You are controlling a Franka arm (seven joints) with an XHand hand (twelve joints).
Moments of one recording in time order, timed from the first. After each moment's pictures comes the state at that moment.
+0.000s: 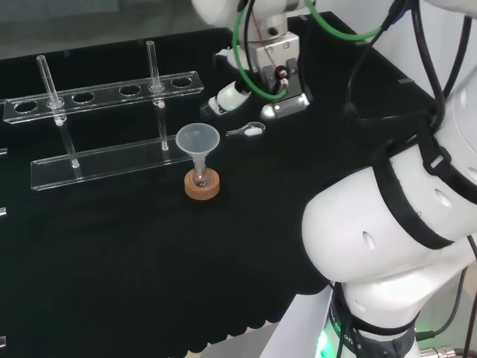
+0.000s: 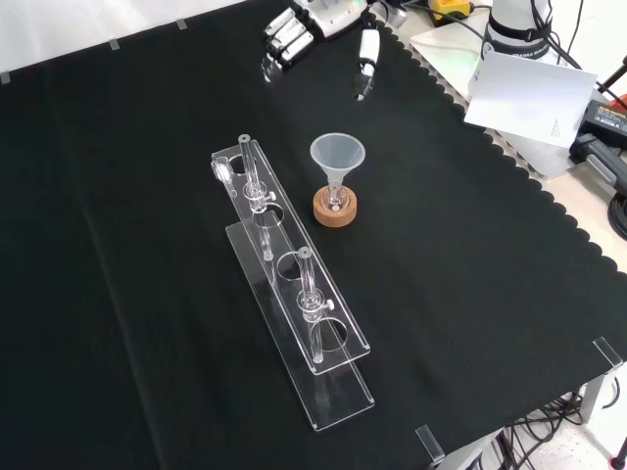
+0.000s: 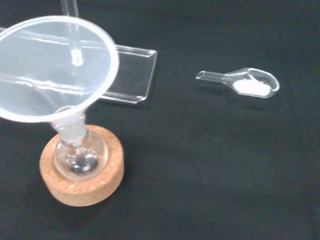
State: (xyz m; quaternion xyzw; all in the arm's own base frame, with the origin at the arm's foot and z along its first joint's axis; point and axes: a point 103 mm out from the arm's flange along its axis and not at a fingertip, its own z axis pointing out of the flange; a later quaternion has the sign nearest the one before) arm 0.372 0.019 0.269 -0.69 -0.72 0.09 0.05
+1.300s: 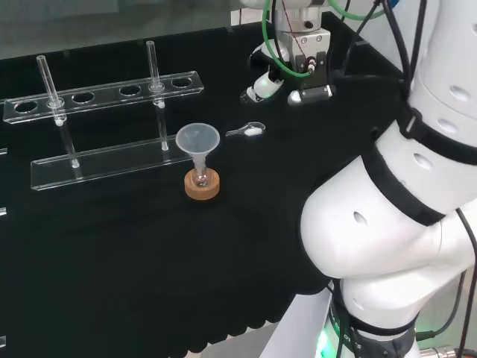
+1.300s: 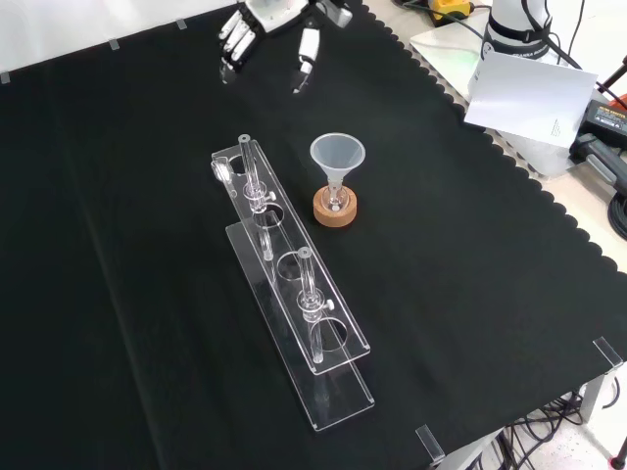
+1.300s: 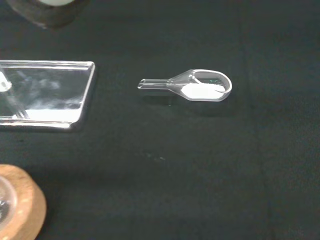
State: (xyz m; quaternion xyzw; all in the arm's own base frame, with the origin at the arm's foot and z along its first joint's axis) arm 0.433 -0.061 0.235 -0.70 -0.70 0.06 0.10
